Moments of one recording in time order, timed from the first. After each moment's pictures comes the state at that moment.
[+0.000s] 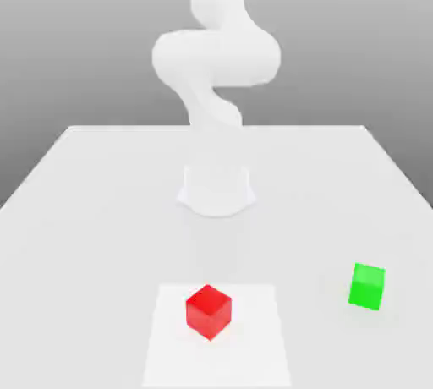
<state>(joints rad) 0.04 -0.72 -0.04 -2.35 0.00 2.35 0.71</state>
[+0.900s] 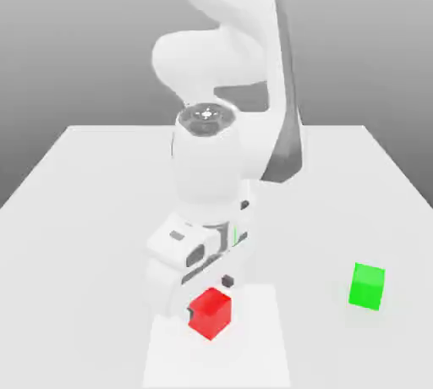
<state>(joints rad) 0.11 0.26 -0.11 -2.72 0.16 2.98 -0.22</state>
